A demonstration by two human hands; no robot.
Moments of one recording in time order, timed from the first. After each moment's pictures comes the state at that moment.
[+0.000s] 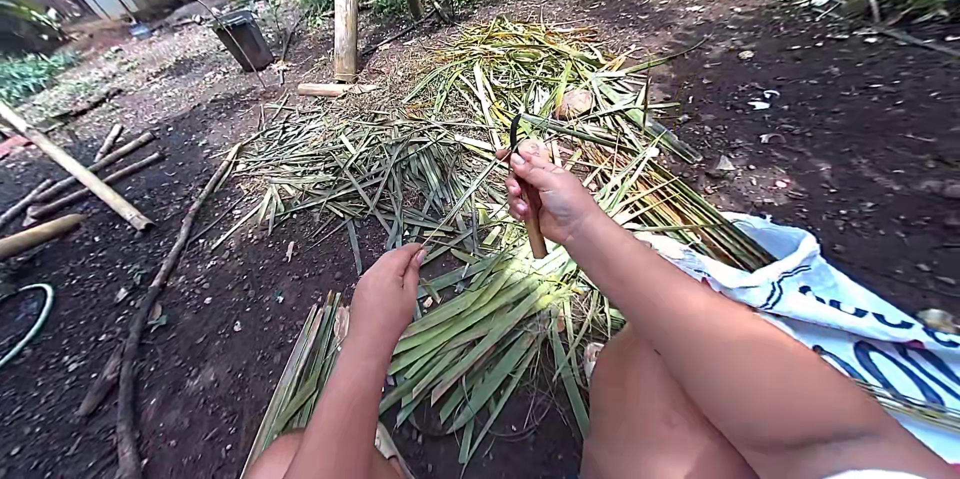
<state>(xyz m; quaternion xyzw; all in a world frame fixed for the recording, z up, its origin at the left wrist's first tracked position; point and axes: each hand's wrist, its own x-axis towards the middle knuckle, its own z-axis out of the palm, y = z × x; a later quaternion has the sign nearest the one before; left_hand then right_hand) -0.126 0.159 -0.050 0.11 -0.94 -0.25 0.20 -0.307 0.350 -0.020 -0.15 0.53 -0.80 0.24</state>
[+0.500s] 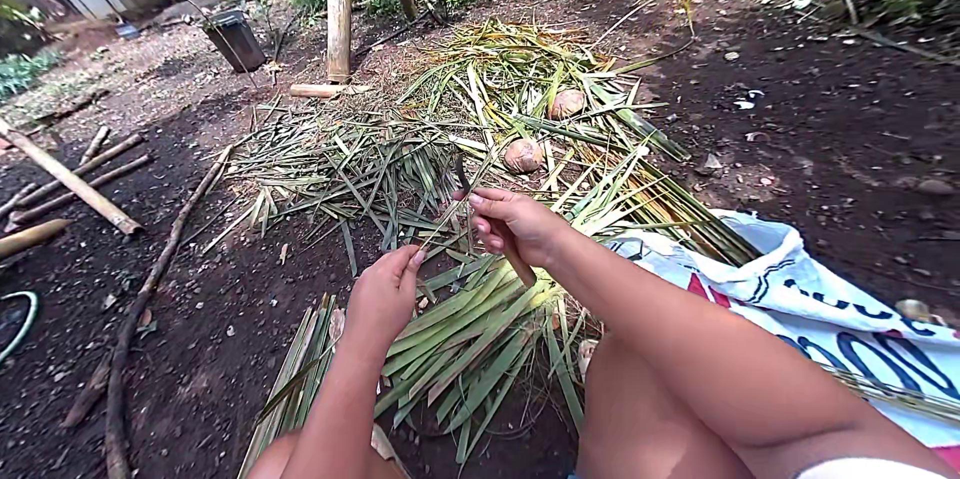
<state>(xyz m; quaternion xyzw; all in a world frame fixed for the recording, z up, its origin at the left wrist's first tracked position) -0.126 0.158 -0.045 0.12 -0.94 -0.28 0.15 -0.281 0.338 -0.022 -0.17 0.55 -0.72 0.39</state>
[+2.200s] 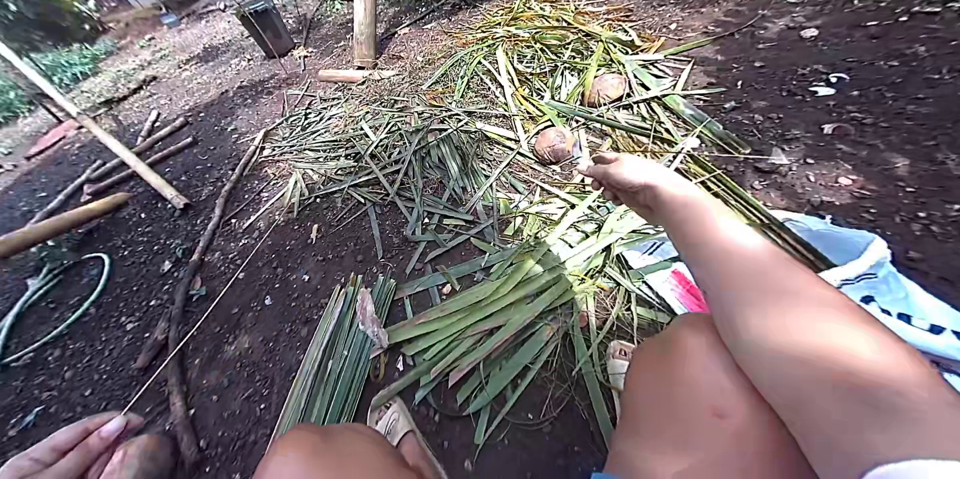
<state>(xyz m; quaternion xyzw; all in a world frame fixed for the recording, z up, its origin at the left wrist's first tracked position) 0.187 -0.052 -0.004 0.40 -0.81 -0.41 0.06 -0.426 0.407 -0.077 -0.01 0.83 -0.52 0.22</state>
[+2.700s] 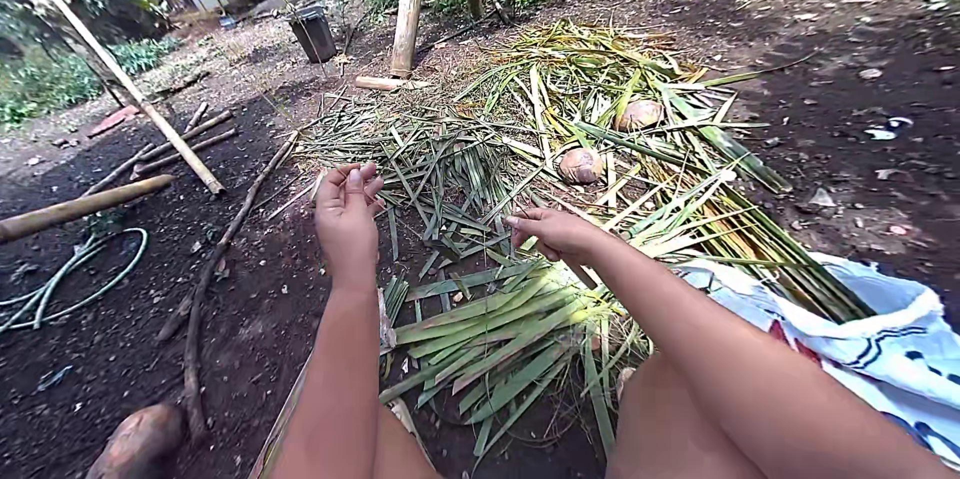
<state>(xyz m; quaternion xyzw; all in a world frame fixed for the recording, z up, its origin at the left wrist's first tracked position) -0.122 0.113 0.020 0.21 -0.65 -0.55 0.48 -0.308 0.319 -0.052 -0.22 0.77 -0.45 0.39</state>
